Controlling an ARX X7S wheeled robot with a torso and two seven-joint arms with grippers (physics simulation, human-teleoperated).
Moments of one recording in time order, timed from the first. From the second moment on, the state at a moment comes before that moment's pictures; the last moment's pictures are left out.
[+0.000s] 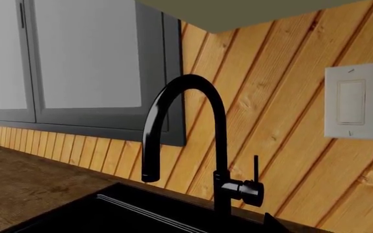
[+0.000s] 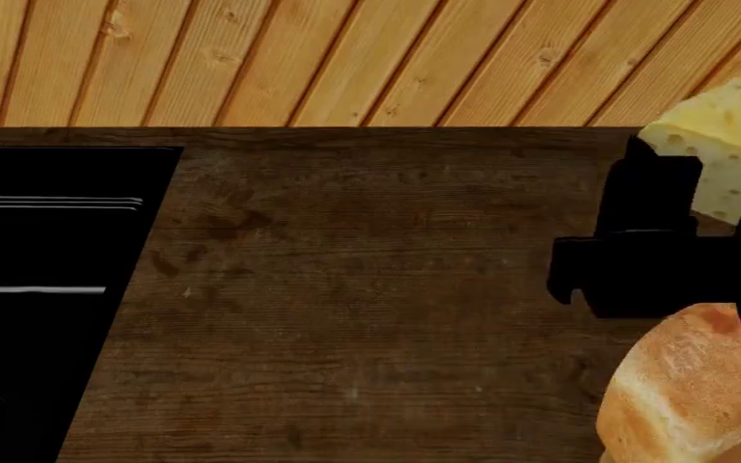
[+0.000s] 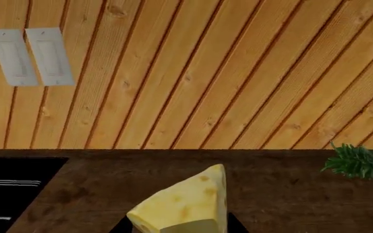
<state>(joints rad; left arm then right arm) -0.49 -0.35 -0.25 0.72 -0.13 -1.05 -0.37 1.13 0.96 -0.13 -0.49 2.19 1.06 1.26</state>
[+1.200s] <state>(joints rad) -0.49 -0.35 -0.25 0.72 -0.14 -1.05 -0.38 1.38 0.98 -0.43 -0.10 2.20 1.18 1.34</state>
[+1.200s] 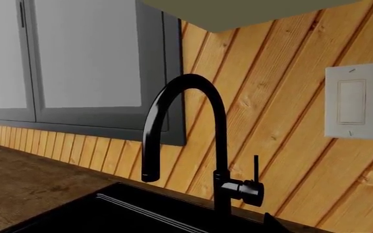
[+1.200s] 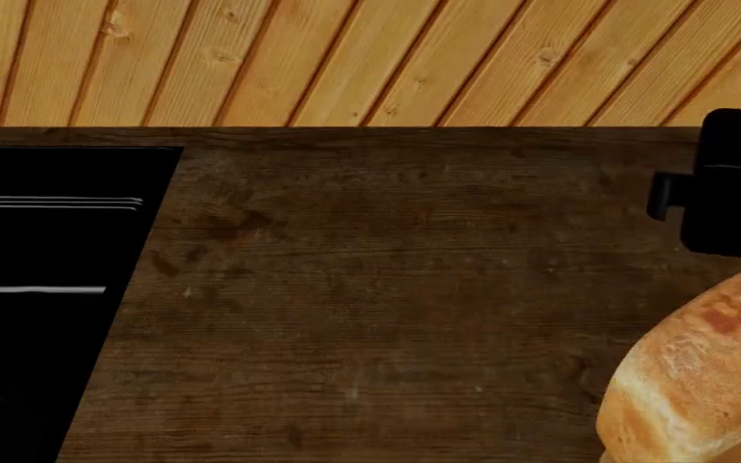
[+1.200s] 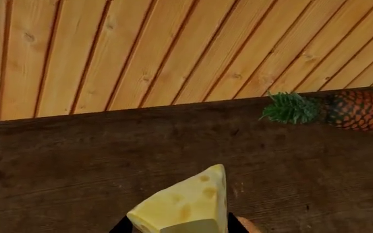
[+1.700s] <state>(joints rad) -0.49 -0.35 -0.26 0.72 -0.15 -1.05 -0.38 1.31 1.00 -0.46 -0.10 2.19 1.17 1.31</state>
